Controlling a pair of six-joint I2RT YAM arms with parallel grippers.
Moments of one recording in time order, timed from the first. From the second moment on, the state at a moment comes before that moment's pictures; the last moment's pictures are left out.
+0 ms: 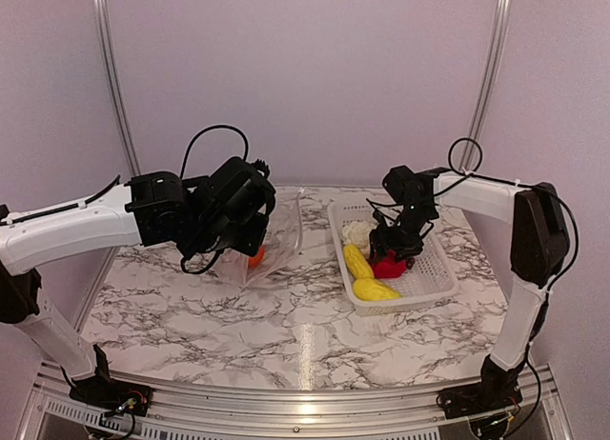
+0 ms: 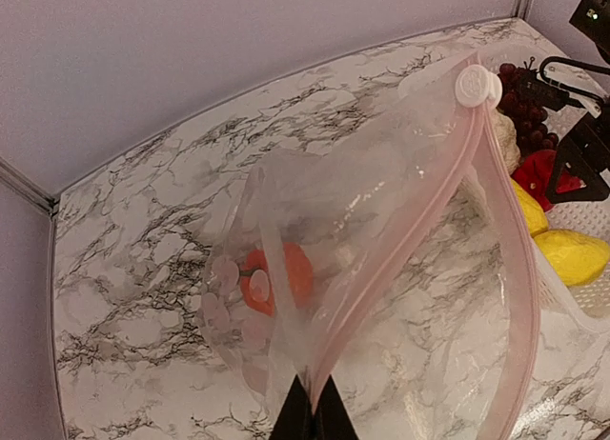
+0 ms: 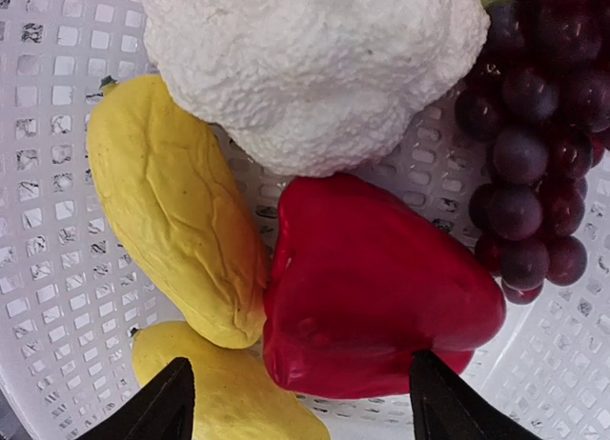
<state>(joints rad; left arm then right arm) -1.11 1.56 1.50 -0.82 -0.68 -0.44 0.43 1.87 1.47 -0.96 -0.17 0.22</state>
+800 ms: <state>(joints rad) -1.11 1.52 1.47 -0.82 -0.65 -0.42 0.43 1.82 1.46 -0.92 -0.07 -0.01</state>
